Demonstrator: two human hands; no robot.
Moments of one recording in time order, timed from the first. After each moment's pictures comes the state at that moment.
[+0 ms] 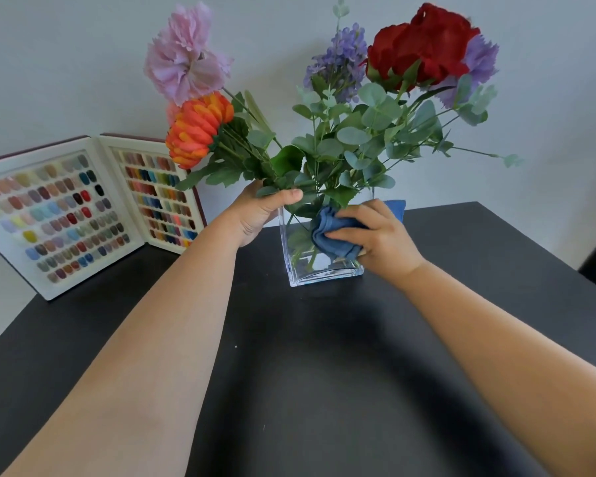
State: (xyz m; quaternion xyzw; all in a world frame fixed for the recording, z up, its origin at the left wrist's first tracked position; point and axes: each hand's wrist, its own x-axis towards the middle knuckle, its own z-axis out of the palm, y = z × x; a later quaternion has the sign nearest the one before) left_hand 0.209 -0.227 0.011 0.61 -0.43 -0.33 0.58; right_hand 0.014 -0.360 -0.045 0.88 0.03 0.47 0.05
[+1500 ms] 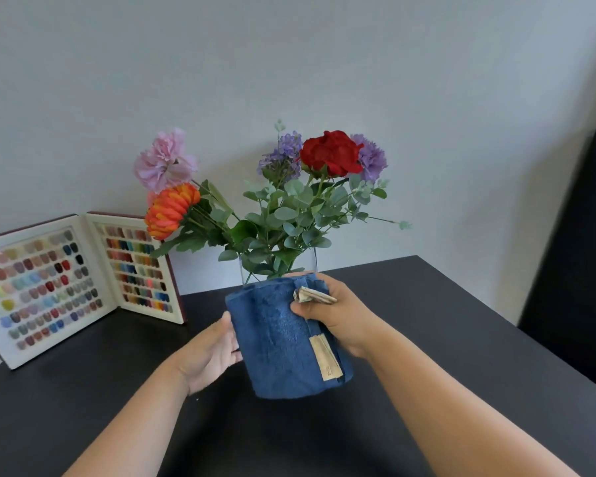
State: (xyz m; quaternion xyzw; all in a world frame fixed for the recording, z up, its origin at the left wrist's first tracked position) left_hand 0.157 -0.143 -0.065 0.53 -0.39 -0.47 0.59; right_hand -0.053 -0.280 -0.001 0.65 -0.08 0.25 -0.71
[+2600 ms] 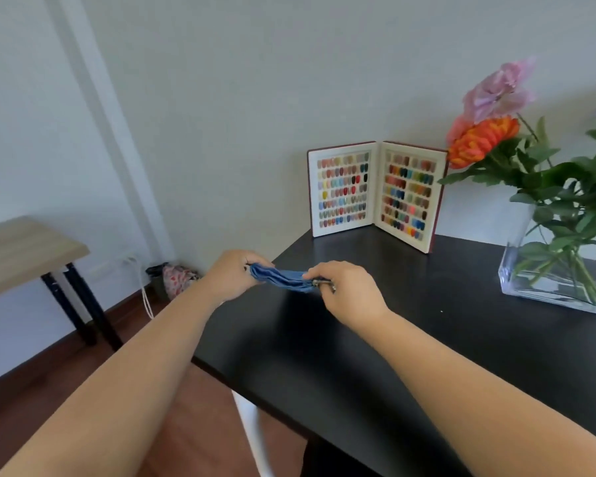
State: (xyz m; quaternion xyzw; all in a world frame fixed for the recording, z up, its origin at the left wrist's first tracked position) left_hand 0.208 0.236 -0.032 0.90 -0.25 0.02 0.37; right_hand 0.097 0.013 -0.042 0.92 0.10 0.22 -0.32
